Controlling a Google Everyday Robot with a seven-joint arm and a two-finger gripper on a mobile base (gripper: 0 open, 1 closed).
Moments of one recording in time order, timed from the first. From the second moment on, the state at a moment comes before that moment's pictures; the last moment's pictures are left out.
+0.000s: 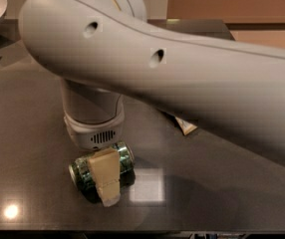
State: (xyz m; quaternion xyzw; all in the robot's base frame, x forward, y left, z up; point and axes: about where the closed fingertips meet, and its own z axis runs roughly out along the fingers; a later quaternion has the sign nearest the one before) arm 0.365 0.088 0.866 -0.85 0.53 0.03 0.08
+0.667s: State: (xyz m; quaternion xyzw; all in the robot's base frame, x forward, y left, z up) arm 0.362 0.097 0.843 -0.84 0.54 0.04 0.06
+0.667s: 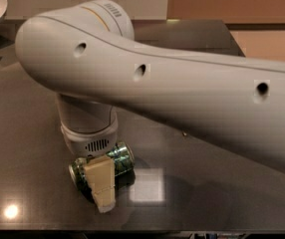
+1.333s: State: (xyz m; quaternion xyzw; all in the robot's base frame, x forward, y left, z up) arm 0.363 0.097 0.840 -0.84 0.54 0.04 0.05
